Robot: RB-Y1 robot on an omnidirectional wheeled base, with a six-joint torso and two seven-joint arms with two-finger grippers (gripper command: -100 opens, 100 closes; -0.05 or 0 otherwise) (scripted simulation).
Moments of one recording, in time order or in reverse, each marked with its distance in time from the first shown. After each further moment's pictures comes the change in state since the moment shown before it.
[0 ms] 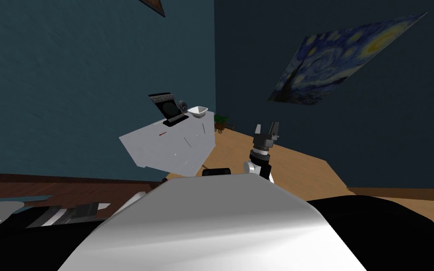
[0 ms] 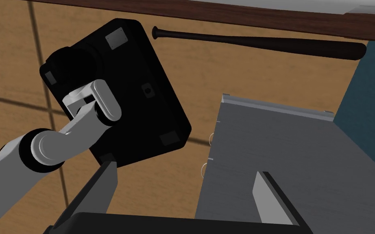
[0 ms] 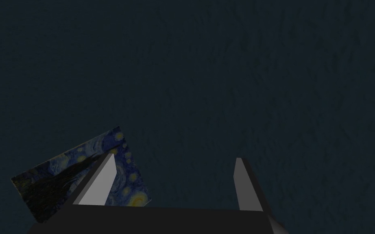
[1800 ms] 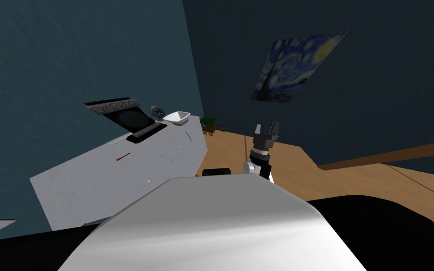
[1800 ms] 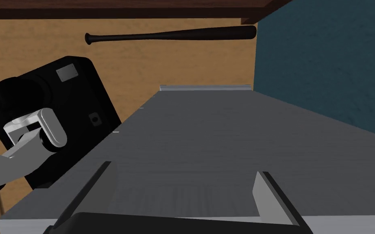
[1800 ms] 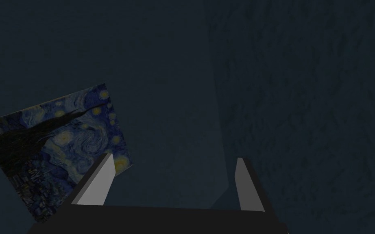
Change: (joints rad) left arm -0.137 0.182 -0.127 0.324 -0.003 -0.203 0.000; right arm 0.000 0.000 0.000 0.000 0.000 0.000 0.000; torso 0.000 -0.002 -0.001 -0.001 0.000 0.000
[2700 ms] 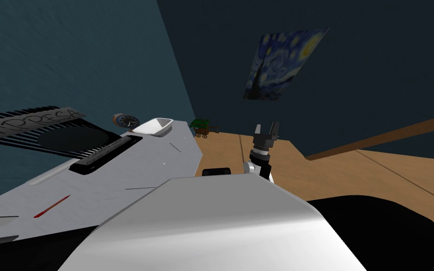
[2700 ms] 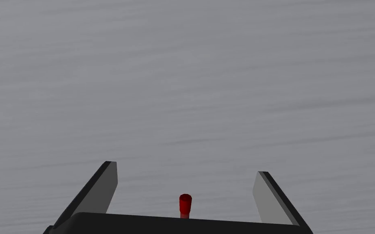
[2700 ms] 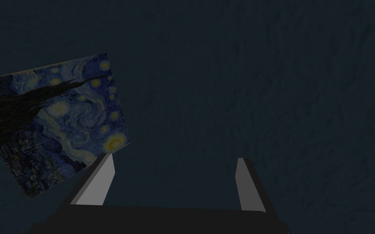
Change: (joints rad) left arm -0.070 -0.031 -0.034 0.092 0.026 -0.077 -0.005; right arm 0.000 0.000 0.000 0.000 0.000 0.000 0.000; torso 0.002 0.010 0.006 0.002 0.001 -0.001
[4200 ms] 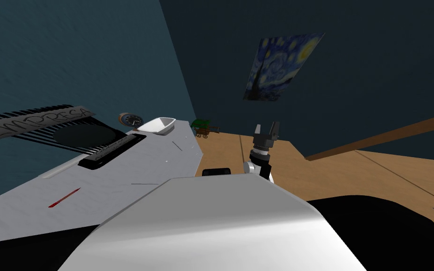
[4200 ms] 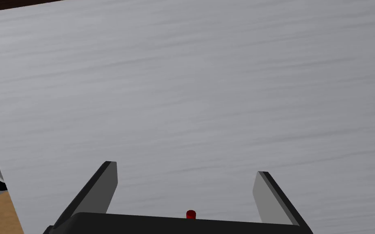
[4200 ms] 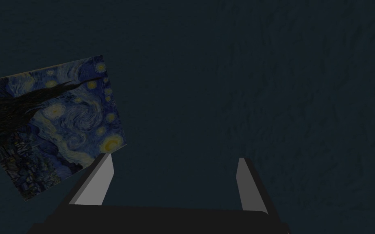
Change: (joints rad) left arm 0.046 0.092 -0.048 -0.018 0.048 -0.039 -0.063; right arm 0.000 0.000 0.000 0.000 0.000 0.000 0.000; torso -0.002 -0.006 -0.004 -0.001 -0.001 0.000
